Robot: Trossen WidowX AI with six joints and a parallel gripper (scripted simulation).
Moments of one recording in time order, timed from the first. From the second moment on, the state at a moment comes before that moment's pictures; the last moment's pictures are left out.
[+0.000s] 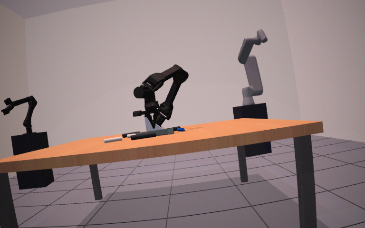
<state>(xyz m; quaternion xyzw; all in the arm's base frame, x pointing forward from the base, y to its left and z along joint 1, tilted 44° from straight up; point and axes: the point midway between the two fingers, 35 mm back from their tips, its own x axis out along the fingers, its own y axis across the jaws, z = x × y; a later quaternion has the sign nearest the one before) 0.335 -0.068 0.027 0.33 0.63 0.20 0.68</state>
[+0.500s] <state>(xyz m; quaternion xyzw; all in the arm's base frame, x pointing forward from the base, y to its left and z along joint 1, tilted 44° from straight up) 0.326 -0.110 -0.013 0.33 0.63 0.20 0.68</state>
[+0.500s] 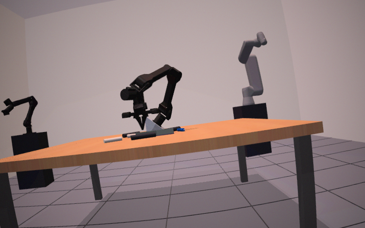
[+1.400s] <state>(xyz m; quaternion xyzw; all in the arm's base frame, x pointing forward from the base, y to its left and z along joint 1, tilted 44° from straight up) 0.304 -0.088 0.005 0.32 0.63 0.20 0.68</state>
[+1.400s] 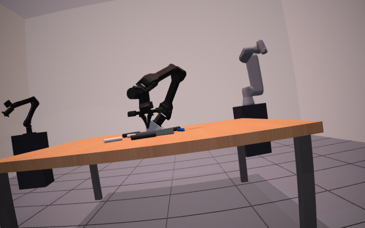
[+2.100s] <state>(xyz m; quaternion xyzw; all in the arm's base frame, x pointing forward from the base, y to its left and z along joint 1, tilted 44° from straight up) 0.308 -0.040 0.061 0.32 0.63 0.21 0.67</state>
